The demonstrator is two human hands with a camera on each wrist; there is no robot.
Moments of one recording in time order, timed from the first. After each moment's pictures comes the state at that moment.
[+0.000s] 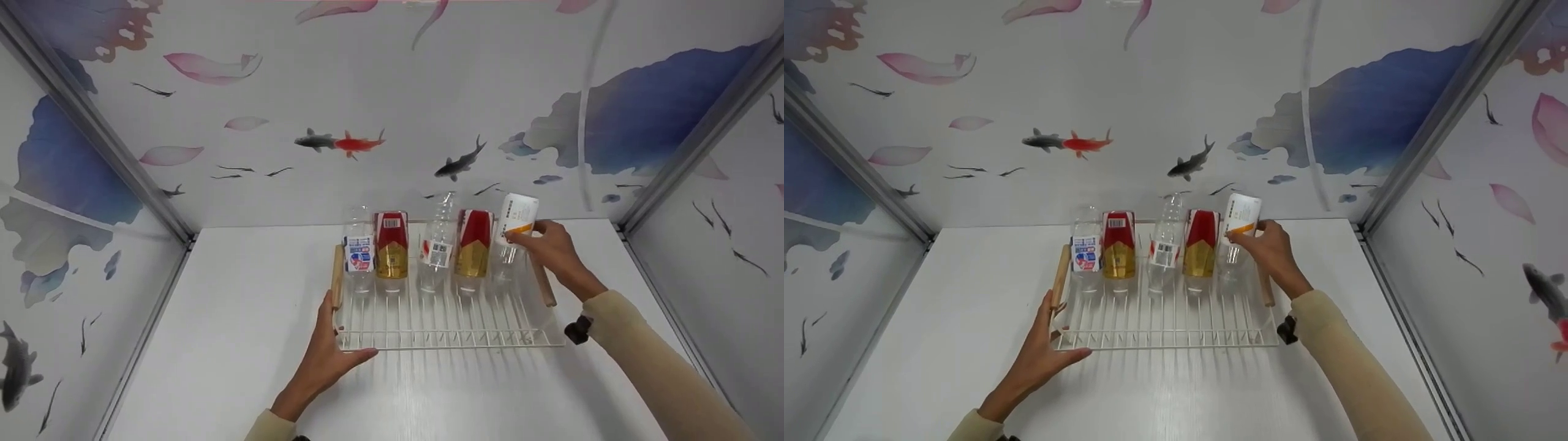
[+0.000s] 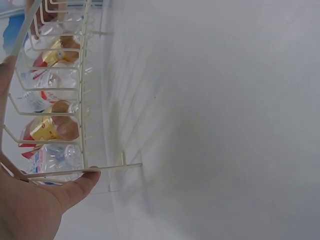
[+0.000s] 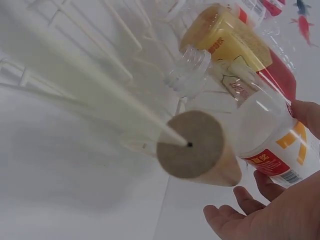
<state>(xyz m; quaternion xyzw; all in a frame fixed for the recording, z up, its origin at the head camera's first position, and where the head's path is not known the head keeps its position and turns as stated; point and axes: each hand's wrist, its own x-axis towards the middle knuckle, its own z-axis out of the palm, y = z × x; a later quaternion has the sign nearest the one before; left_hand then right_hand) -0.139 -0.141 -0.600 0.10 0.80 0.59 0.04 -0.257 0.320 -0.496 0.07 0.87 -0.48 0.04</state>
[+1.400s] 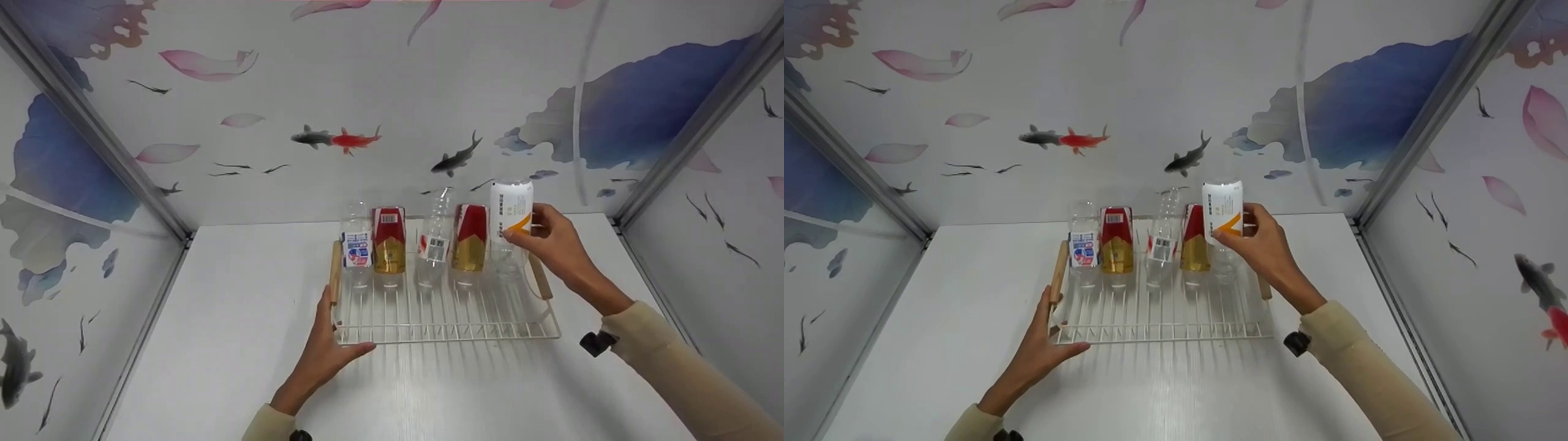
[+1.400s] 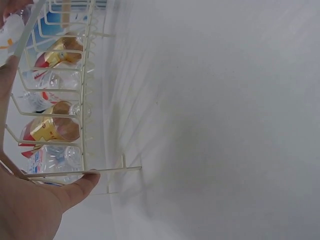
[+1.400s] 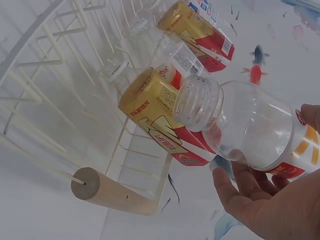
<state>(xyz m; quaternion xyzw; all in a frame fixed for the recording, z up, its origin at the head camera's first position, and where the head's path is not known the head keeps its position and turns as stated) -0.137 -0.141 -0.600 0.09 0.81 0.58 0.03 -0.201 0.299 -0.443 -0.04 0.86 -0.50 -0.03</state>
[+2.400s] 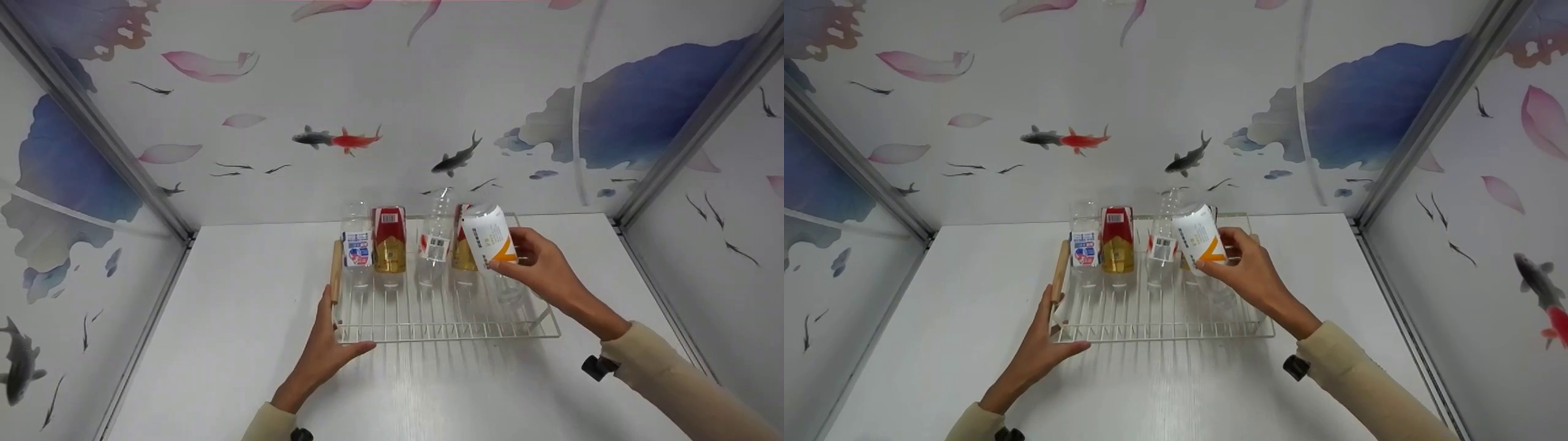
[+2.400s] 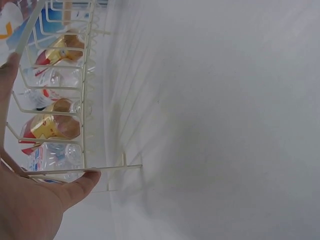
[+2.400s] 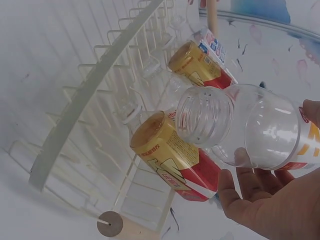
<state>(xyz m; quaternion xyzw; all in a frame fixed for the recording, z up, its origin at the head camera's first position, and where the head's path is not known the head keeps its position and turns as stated) -0.136 -0.140 -0.596 0.08 0.80 0.59 0.05 -0.169 0.275 -0.452 -0.08 0.87 -0.49 -0.01</state>
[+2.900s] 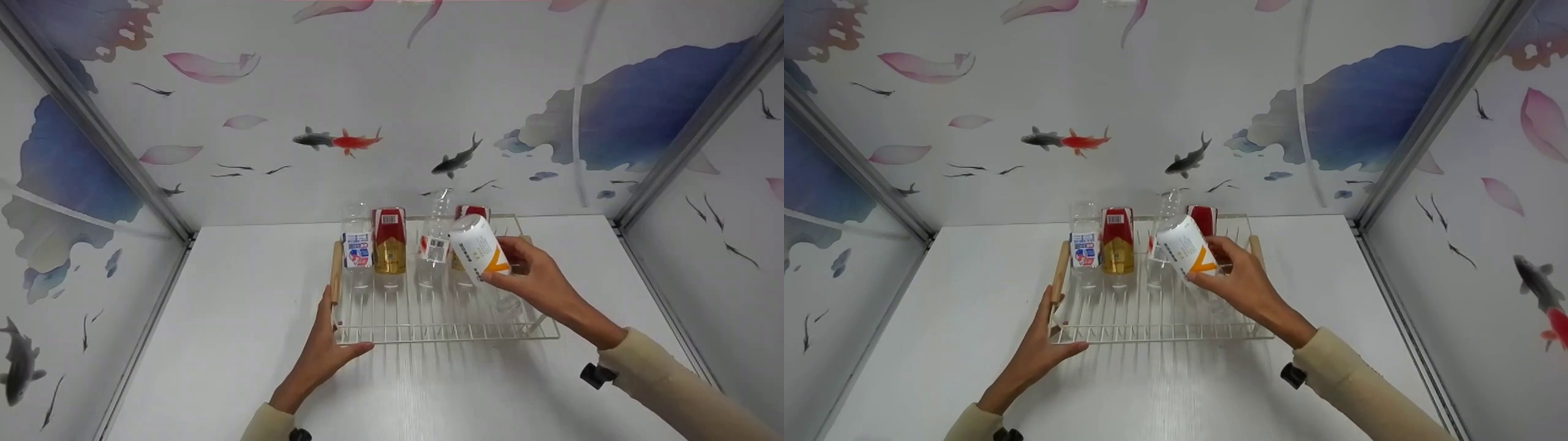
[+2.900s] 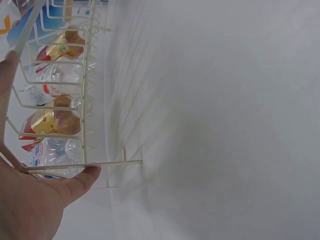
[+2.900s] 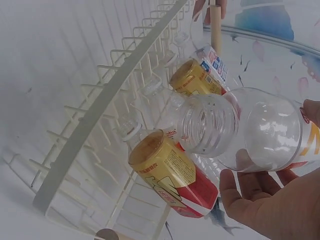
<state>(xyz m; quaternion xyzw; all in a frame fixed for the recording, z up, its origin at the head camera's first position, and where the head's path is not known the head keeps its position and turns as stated) -0.139 -0.143 -0.599 0.09 0.81 0.58 0.05 -0.158 0.262 -0.454 -0.11 0.86 -0.50 0.01</state>
